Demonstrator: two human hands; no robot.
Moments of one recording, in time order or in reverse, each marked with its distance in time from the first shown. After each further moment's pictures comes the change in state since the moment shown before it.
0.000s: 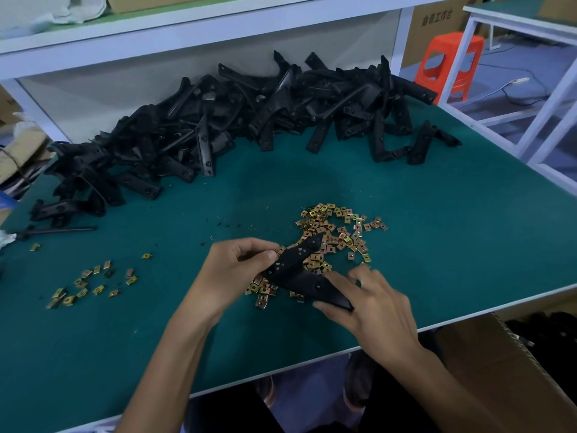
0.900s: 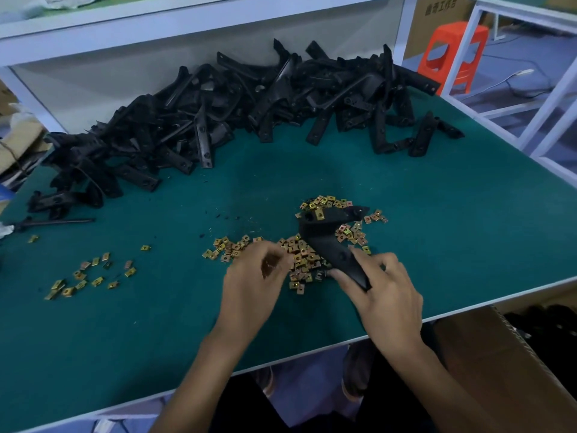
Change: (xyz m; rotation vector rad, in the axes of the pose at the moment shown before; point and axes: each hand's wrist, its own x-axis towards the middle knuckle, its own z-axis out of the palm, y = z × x) left_hand -0.013 -0.031 0.040 0.373 0.208 0.310; right_hand -0.002 0.004 0.011 0.157 0.138 0.322
